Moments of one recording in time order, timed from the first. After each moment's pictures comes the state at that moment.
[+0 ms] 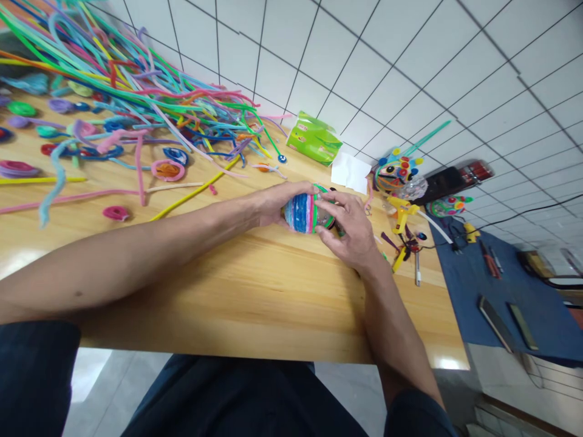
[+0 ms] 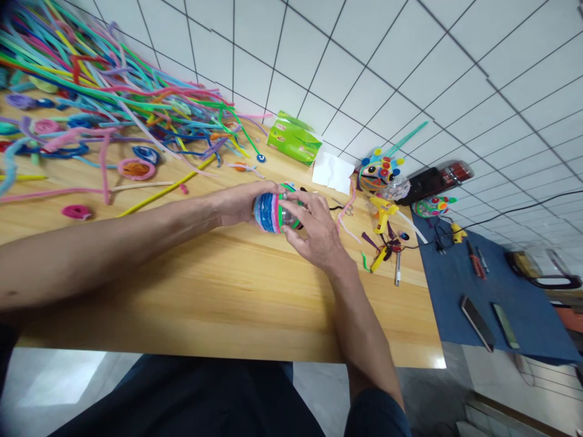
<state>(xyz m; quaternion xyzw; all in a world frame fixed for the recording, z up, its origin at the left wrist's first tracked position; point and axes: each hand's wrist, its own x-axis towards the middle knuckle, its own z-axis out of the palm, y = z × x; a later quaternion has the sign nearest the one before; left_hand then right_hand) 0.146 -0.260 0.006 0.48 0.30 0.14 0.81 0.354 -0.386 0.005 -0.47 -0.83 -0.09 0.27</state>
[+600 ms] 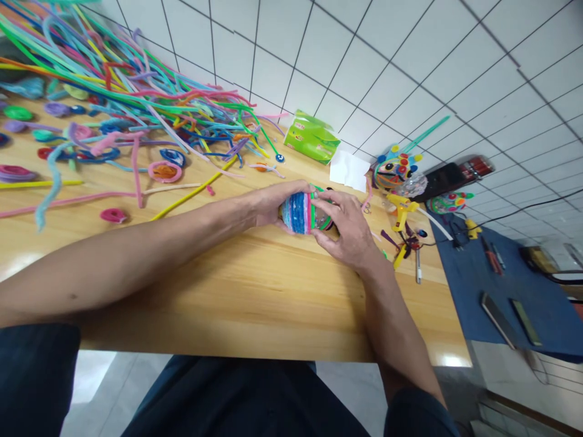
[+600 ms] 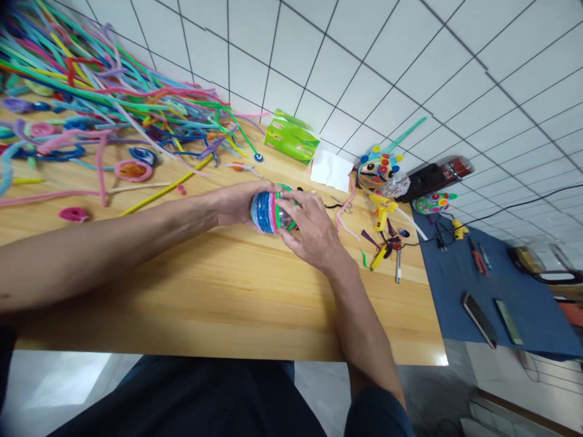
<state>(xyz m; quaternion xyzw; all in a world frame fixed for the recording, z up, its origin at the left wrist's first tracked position) 0.144 -0.256 0.004 0.46 0.30 0.11 0.83 0.348 -0.390 0.009 -0.50 -0.83 -0.06 0.23</state>
